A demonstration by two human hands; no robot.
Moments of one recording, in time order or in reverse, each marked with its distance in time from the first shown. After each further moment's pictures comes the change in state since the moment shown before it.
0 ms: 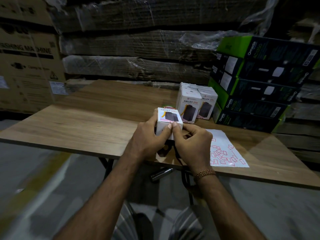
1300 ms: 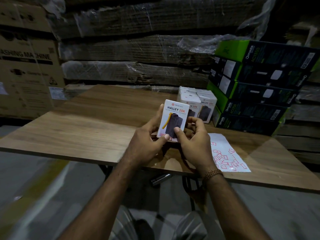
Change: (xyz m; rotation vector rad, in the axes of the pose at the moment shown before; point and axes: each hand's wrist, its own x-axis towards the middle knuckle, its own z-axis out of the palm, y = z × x) left_hand 0.002 -0.008 -0.005 -0.170 -0.112 0.032; right_hand 0.017 0.014 -0.004 0.185 -0.202 0.258
